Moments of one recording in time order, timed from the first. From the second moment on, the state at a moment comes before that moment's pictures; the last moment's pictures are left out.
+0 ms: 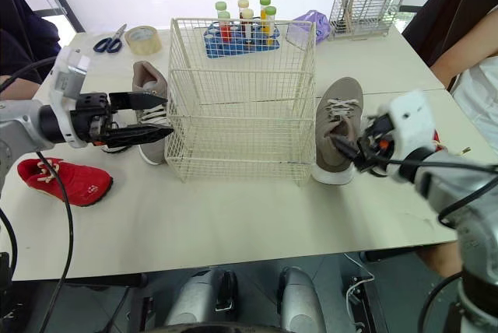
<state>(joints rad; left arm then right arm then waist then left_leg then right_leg) -0.57 0.93 0.17 -0.19 -0.87 0.84 -1.06 -0.29 -0.87 -0.46 -0.66 0.70 1.13 0.45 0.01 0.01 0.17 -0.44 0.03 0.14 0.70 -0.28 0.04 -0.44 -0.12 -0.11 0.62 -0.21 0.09</state>
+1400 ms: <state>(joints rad) -0.48 0.85 0.26 -0.30 -0.86 0.82 -0.91 -0.68 -0.95 0.03 -0.41 0.56 0.73 1.15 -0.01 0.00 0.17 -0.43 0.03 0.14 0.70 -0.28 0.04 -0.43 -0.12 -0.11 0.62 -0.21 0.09</state>
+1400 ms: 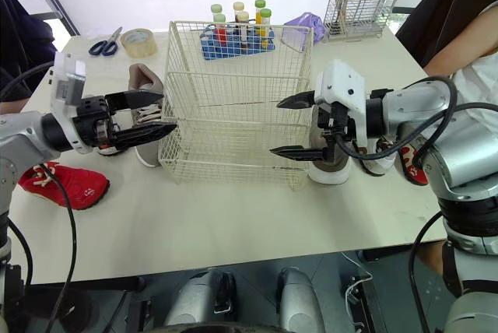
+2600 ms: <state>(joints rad) -0.50 0.84 0.25 -0.30 -0.84 0.82 -0.90 -0.57 -0.96 0.32 -0.48 0.19 0.59 1.08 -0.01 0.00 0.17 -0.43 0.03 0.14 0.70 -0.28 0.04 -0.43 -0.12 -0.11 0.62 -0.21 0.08</state>
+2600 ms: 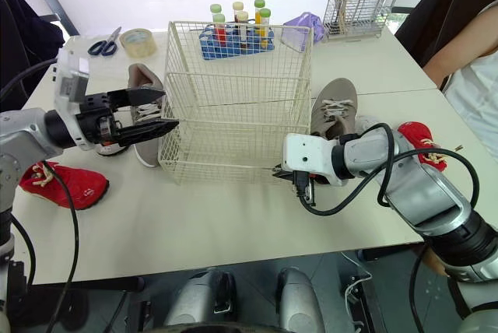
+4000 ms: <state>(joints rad) -0.50 0.83 0.25 -0.30 -0.84 0.80 -0.86 -0.92 -0.80 0.36 0.26 0.06 0.04 1.50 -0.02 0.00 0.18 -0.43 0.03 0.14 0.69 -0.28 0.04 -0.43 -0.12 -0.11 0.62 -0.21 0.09</state>
